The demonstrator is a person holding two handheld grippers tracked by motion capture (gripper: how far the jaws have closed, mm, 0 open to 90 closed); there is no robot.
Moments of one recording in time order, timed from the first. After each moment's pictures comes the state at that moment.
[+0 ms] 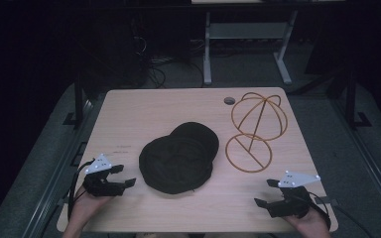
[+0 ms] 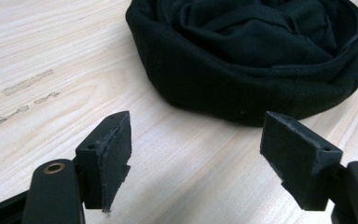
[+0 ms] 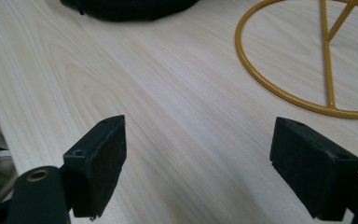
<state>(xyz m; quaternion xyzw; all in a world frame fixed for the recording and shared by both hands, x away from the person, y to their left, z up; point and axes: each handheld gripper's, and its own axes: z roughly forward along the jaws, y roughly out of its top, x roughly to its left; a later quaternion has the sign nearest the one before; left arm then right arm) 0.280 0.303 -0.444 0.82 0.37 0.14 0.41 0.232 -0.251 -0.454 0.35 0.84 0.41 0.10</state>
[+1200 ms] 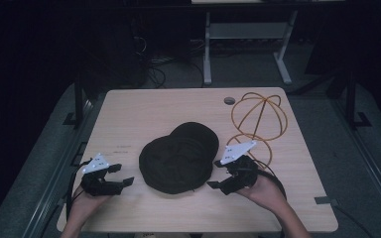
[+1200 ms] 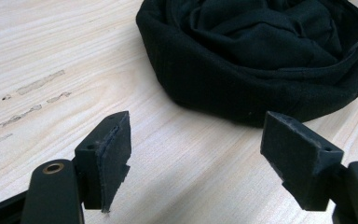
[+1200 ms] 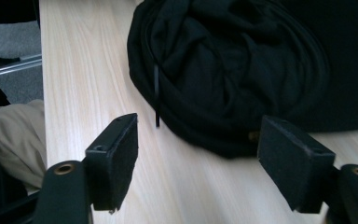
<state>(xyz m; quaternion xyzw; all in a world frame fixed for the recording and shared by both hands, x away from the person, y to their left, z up) 0.280 0.309 -0.444 0.81 0.38 0.14 0.42 0.293 -0.115 -0.389 0.18 0.90 0.39 0.06</state>
